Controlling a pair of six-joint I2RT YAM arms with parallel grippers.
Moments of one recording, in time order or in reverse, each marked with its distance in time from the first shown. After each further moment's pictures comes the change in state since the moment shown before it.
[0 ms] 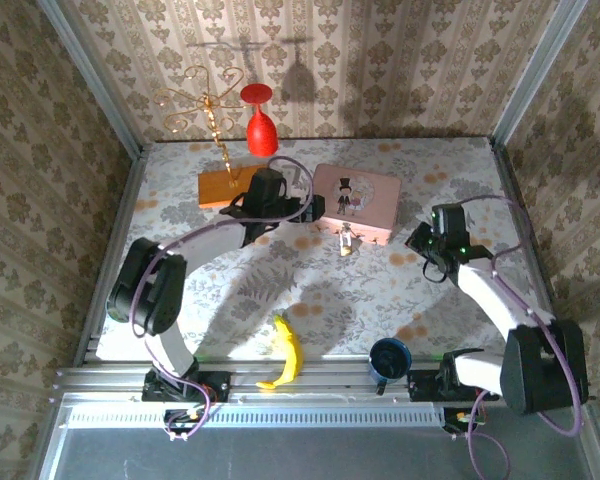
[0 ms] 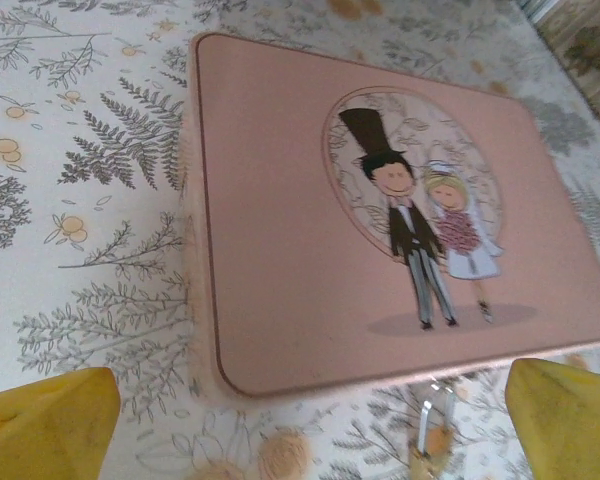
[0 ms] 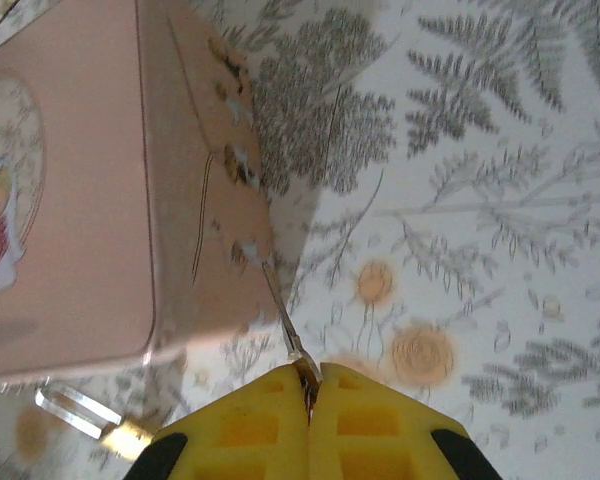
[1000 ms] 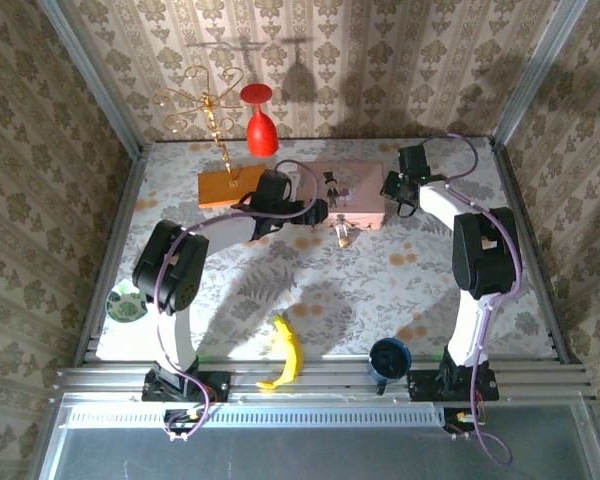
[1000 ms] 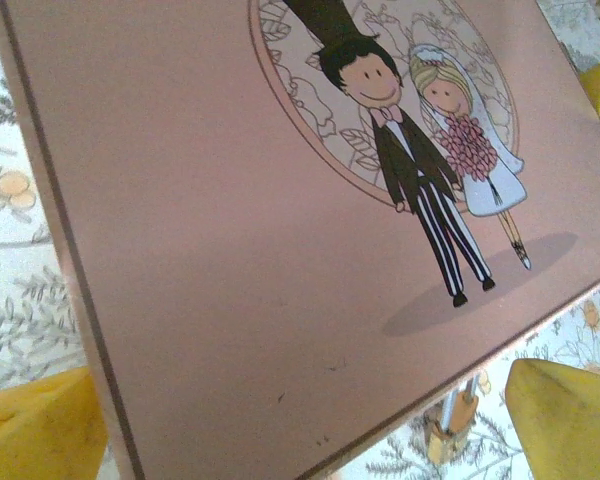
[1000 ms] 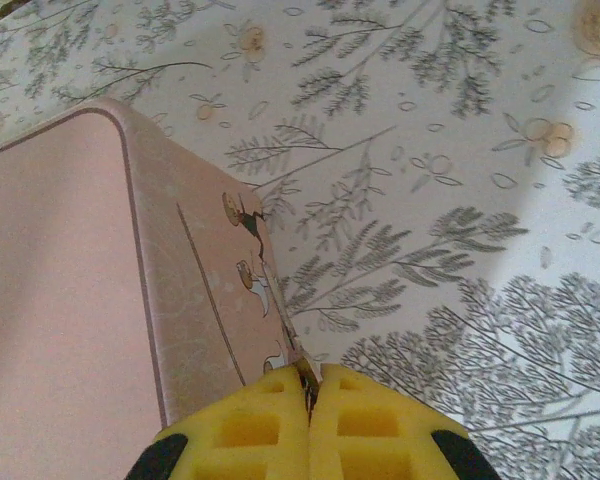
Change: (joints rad) left arm 0.024 0.126 0.012 0.045 0.096 -0.027; right arm 0.039 0.720 0.681 -0.020 -0.003 -0.179
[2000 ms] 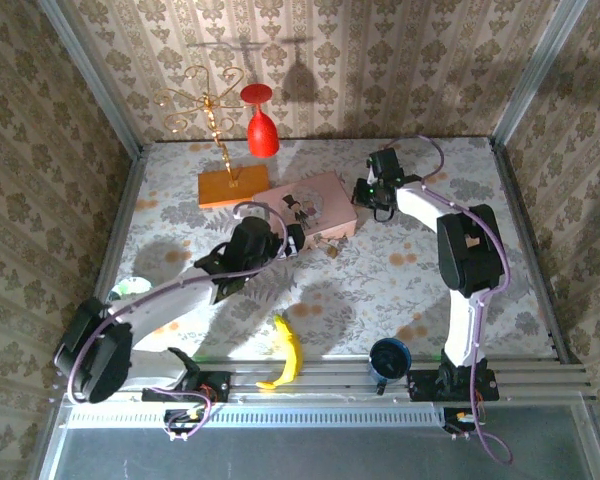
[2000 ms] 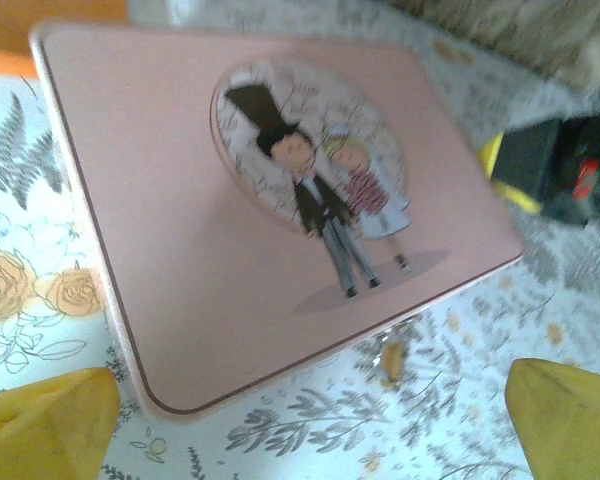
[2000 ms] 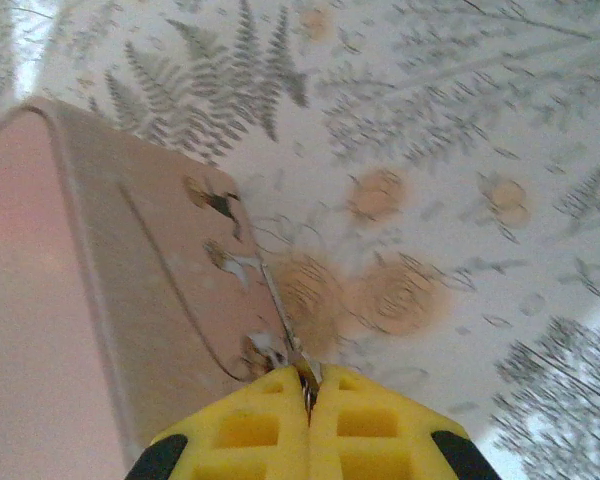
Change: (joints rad) left arm -0.203 -0.629 -0.467 -0.042 -0.516 -0.321; right arm 0.103 0.026 0.022 -0.039 -0.169 -0.039
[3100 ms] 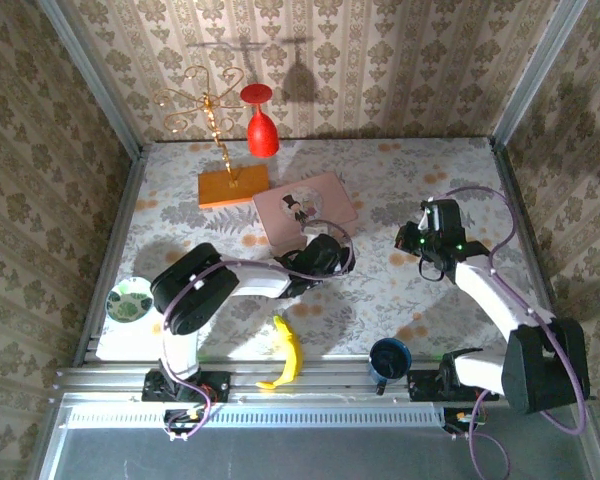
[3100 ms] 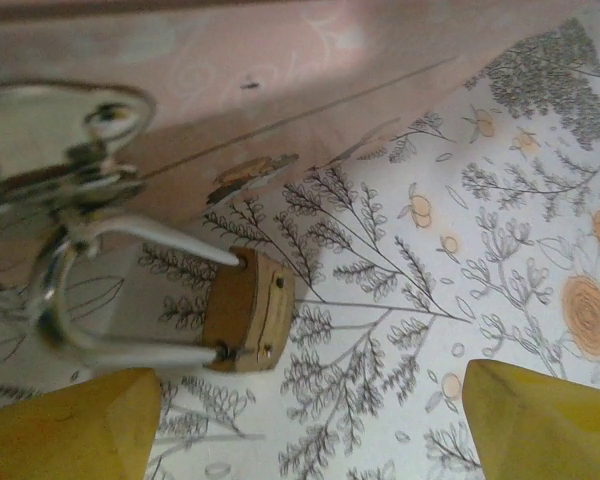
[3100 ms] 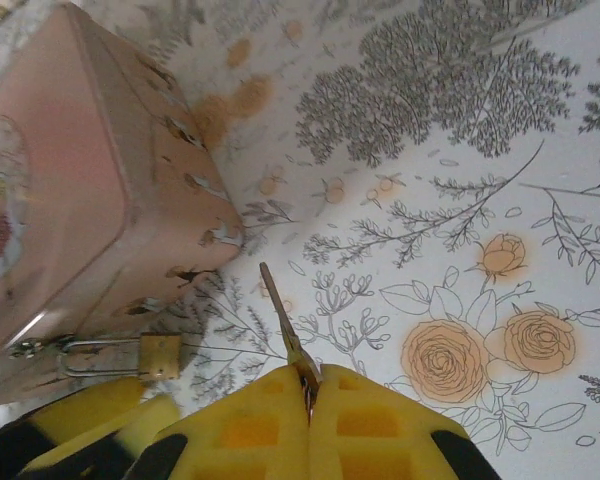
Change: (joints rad) left arm -0.203 0.642 0.257 0.209 0.019 -0.121; right arm -0.100 -0.801 -0.695 0.038 -0.014 0.076
